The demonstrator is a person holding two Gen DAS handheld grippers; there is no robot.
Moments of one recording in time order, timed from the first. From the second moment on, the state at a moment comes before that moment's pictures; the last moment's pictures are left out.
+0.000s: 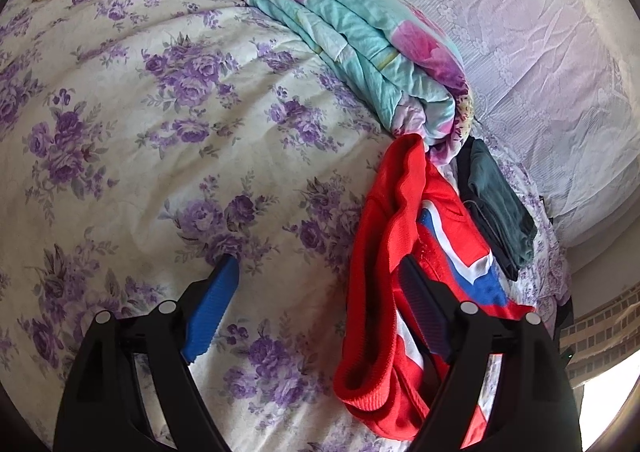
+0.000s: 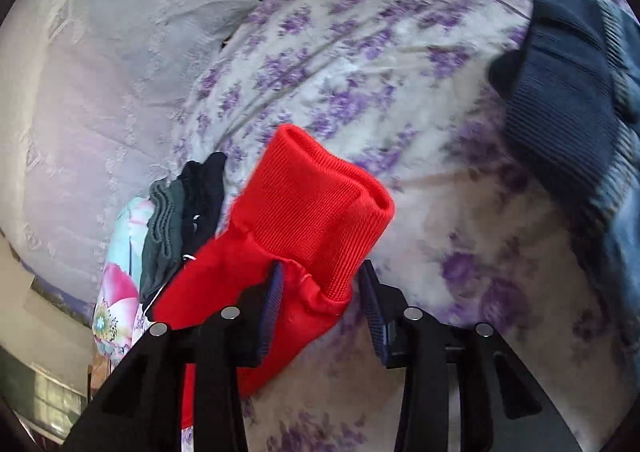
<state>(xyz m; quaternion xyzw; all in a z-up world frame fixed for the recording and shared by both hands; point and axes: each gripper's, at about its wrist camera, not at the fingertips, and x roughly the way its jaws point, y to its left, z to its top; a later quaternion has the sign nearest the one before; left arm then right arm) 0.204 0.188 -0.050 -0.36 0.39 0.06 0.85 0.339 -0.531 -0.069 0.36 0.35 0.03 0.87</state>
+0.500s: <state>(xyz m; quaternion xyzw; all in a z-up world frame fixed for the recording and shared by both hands) 0.192 0.186 -0.048 -0.37 0.40 0.01 0.84 0.250 -0.551 -0.076 0.36 0.36 -0.04 0.86</state>
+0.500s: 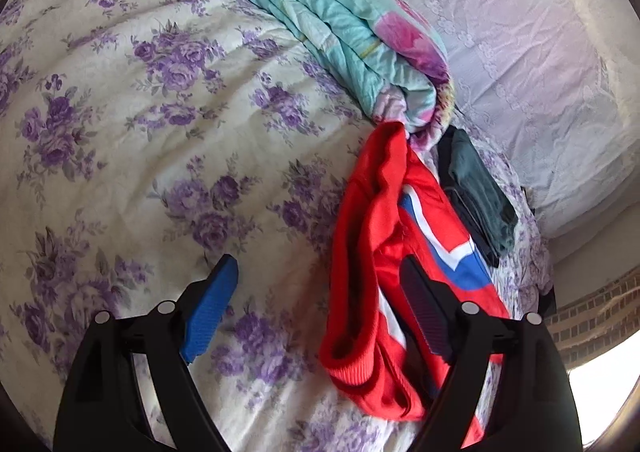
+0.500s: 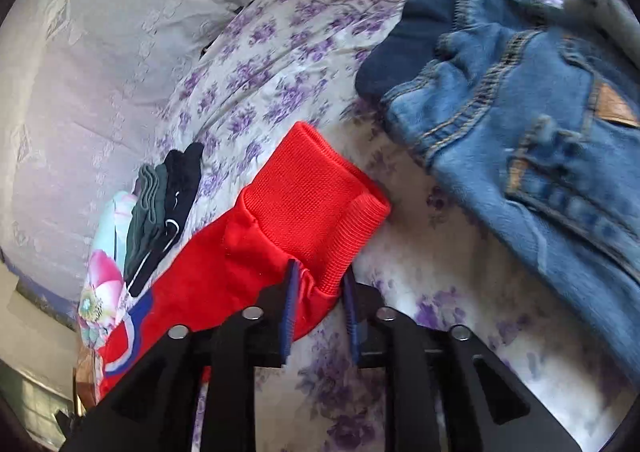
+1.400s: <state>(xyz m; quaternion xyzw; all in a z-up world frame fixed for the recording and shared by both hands) 0.141 0.169 -0.048 -0.39 0.38 -0.05 0.84 0.127 -0.476 -0.020 0.30 0.33 0.08 0.89</state>
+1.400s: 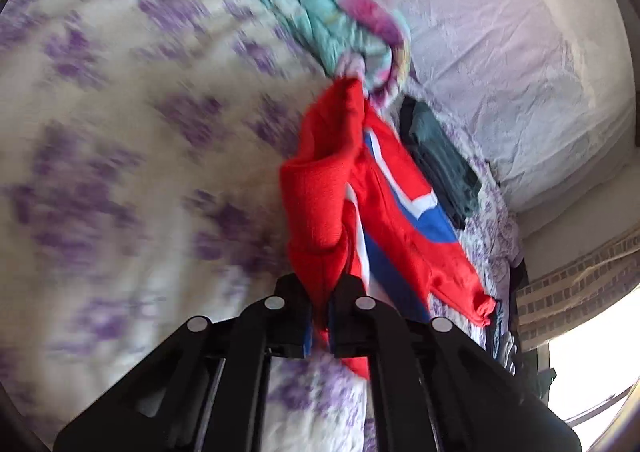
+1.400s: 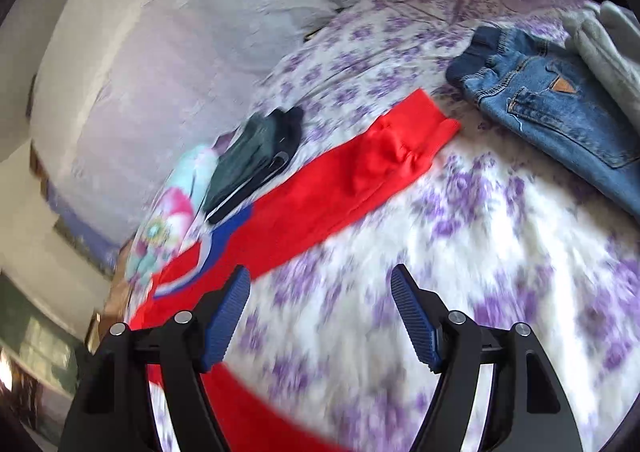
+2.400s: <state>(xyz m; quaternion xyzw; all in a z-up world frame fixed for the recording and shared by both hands) 0.109 0.198 -0.073 -0.38 0.40 0.02 0.83 0.014 -0.454 -0.066 0.26 0.40 0.15 0.86</state>
